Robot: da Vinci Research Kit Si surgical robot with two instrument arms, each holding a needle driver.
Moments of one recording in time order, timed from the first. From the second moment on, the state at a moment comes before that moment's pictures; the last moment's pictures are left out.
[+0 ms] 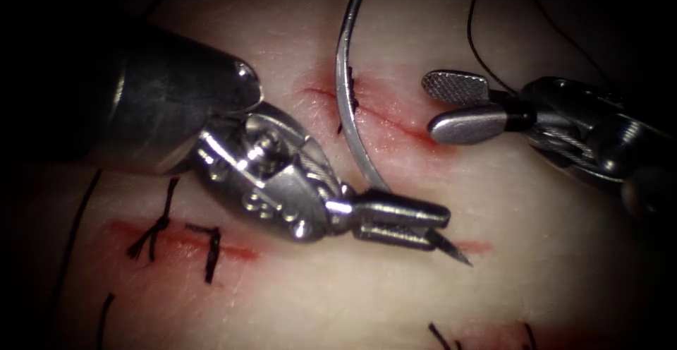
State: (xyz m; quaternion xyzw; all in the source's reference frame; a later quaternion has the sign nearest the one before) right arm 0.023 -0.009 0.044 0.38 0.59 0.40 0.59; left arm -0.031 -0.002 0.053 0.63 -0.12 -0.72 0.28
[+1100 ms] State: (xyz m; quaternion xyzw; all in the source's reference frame) right arm 0.030 -0.008 0.044 0.46 0.62 0.37 0.51; left arm -0.031 -0.002 0.052 0.64 -0.12 -0.69 0.30
